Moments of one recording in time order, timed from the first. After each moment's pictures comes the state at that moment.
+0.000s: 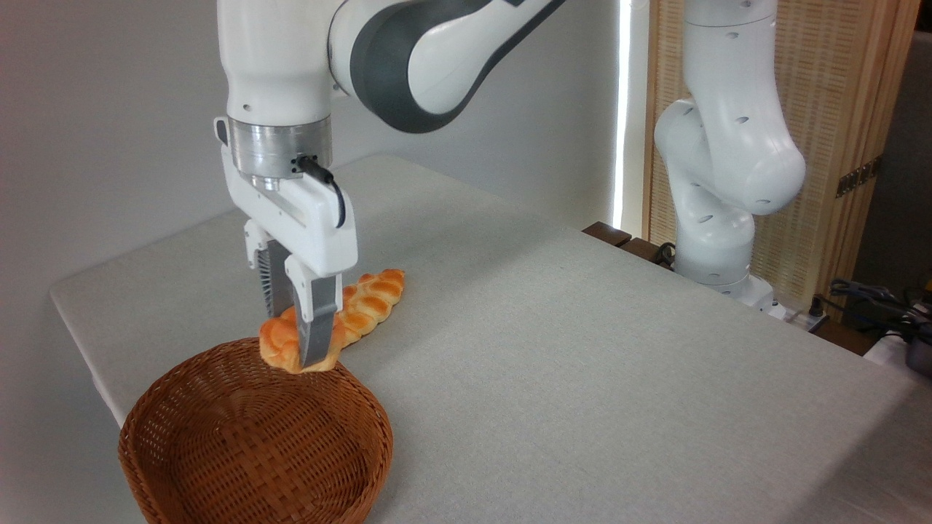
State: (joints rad) arm -0.37 0.08 0.25 -1.80 -0.07 2.09 0.68
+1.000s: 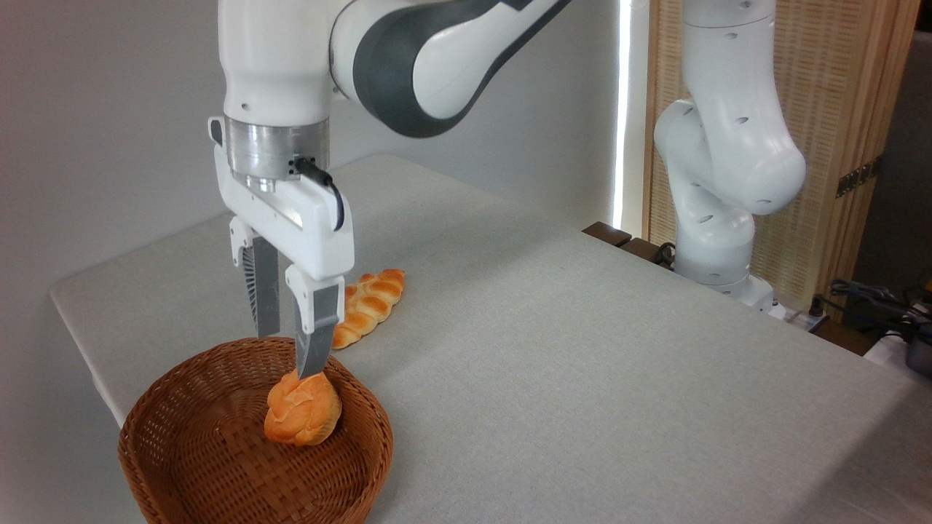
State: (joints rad) arm -0.37 0.08 0.26 -1.79 -0.07 2.11 0.69
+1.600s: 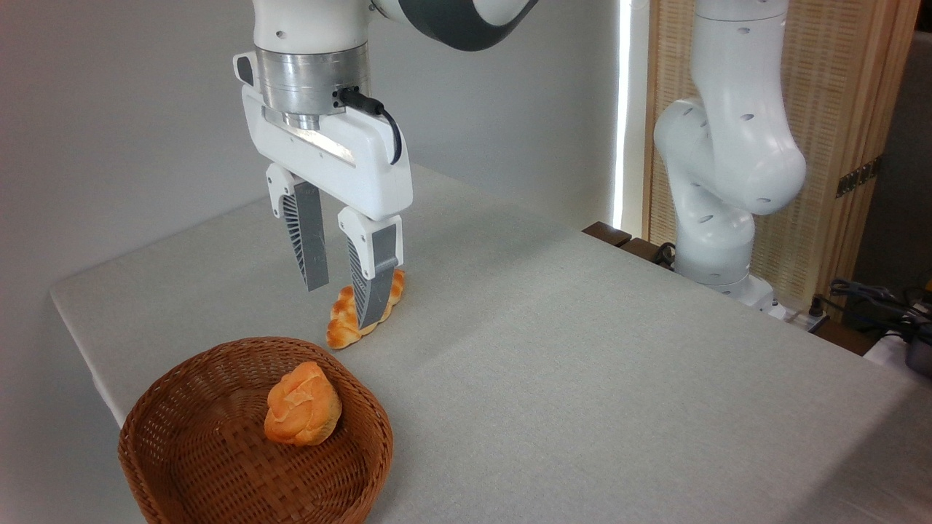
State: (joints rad) arm -0.36 0.00 0.32 -1.72 -0.07 1.84 0.69
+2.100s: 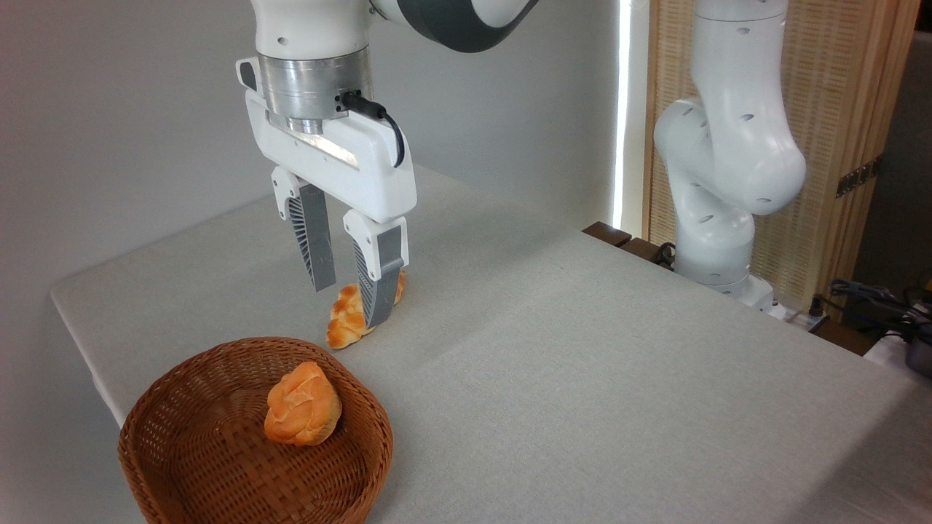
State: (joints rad) arm -0.36 0.00 0.32 -1.72 -0.07 1.81 0.69
